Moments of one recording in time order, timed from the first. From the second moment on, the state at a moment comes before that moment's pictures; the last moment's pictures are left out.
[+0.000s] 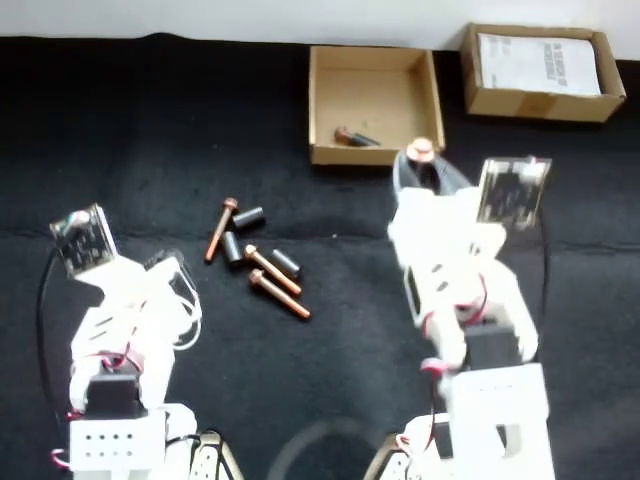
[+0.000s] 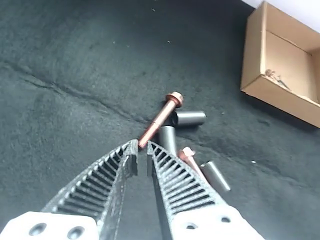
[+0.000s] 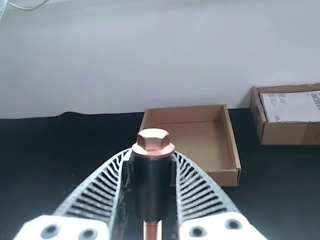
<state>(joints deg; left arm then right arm) -8.7 -89.4 80.2 48.8 24.6 -13.5 -57.1 48.6 25.5 -9.2</state>
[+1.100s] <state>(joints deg) -17.9 -98.2 96.1 38.2 25.1 -4.6 53.1 -57.5 25.7 -9.2</state>
